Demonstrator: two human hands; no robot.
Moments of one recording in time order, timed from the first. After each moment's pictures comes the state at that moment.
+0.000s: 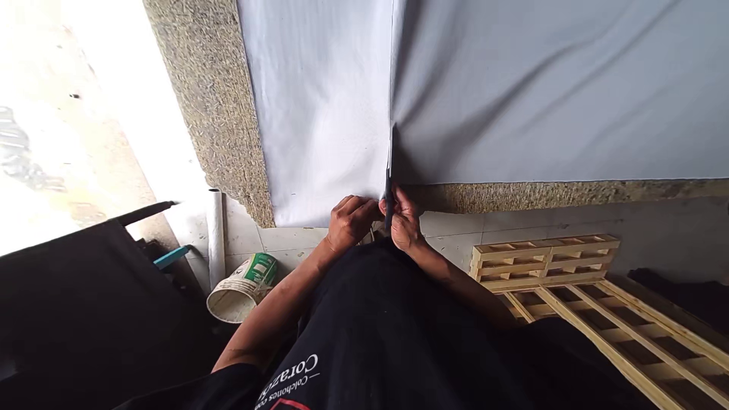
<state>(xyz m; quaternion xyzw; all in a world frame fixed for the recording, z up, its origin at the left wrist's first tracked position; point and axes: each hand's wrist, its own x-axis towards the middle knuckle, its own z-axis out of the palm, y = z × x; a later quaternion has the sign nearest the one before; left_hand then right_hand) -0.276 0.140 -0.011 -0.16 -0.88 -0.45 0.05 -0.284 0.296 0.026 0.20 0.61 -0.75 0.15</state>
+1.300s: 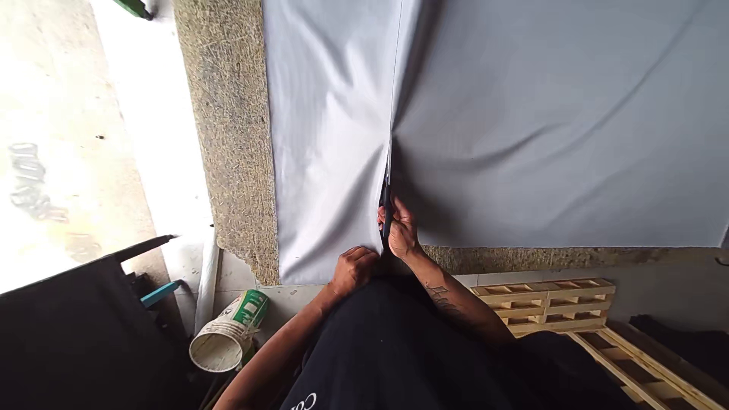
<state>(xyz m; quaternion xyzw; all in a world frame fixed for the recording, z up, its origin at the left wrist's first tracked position) -0.312 0.146 -0.034 -0.17 -0.86 -0.47 -0.07 -0.432 0.297 0.020 0.18 0.60 -0.77 0.12</state>
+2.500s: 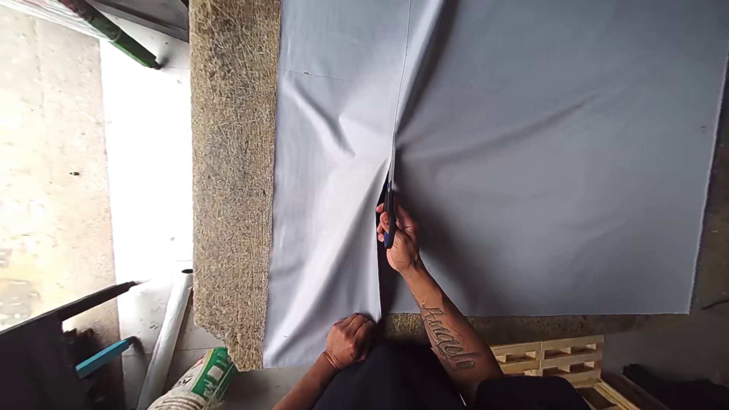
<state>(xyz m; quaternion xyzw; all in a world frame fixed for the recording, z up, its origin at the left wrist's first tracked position) -0.324 0.152 -0.063 -0.19 -0.91 -0.38 0.01 -0.587 0.284 0.018 0.13 0.60 -0.79 0.08</state>
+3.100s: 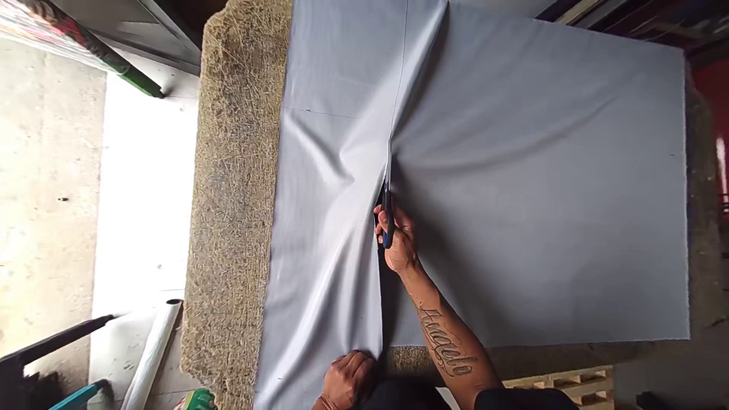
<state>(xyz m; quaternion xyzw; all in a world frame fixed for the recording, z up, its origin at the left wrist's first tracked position) -0.325 0.150 -0.063 -0.18 -0.91 -0.38 0.01 -0.650 0.274 0.013 0.13 0.61 -0.78 0.06</state>
